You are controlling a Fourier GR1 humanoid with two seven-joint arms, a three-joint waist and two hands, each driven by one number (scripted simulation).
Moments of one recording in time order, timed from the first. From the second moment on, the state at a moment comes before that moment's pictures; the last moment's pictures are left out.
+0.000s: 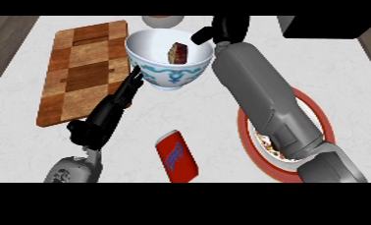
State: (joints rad) left arm -0.13 0.11 -0.18 -1.58 0.01 -0.13 0.06; right arm -1.16 -0.04 0.22 -0.58 0.74 -0.61 0.72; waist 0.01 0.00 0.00
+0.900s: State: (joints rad) left arm -0.08 0.13 -0.15 -1.61 0.01 -0.14 0.06; right arm -0.54 -0.27 0.09 -1.32 0.60 -0.71 0.67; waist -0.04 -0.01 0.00
